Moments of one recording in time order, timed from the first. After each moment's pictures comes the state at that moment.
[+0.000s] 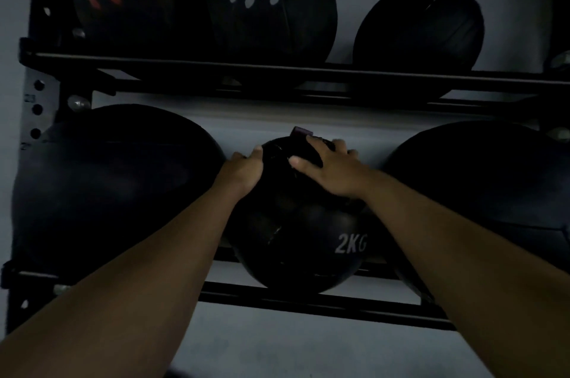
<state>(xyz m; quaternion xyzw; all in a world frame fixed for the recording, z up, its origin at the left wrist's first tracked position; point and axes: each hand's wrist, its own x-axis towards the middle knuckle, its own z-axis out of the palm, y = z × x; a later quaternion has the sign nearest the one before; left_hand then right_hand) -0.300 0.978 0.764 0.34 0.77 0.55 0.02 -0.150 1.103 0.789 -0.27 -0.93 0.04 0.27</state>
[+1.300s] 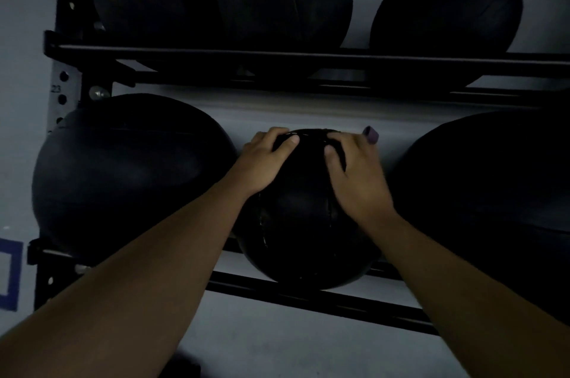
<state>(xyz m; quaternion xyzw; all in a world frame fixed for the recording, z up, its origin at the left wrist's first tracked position) -0.297 0.990 0.757 0.47 0.72 0.49 -0.12 -0.144 1.109 0.737 -0.13 -0.82 0.08 0.55</state>
